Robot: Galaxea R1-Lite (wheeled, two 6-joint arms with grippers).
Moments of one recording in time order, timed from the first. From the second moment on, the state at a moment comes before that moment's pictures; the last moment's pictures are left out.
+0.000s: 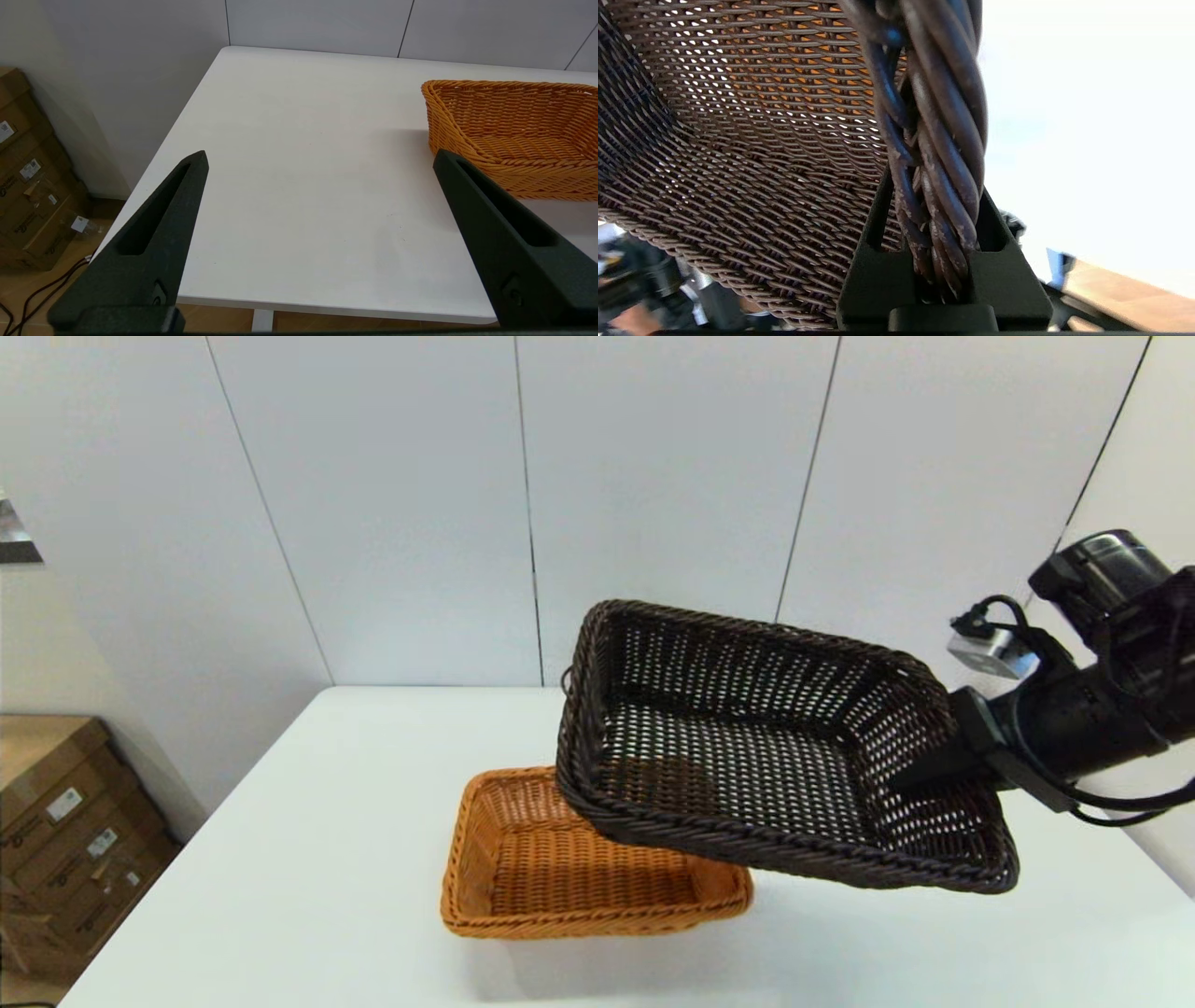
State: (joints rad) left arm 0.00 0.00 -0.03 0.06 0.03 -0.09; right arm 0.09 1.71 -1.33 0.77 0.54 0.27
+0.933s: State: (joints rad) left arm 0.00 0.00 -0.03 0.06 0.03 -0.09; right arm 0.31 2.00 -1.68 0.86 0.46 0.30
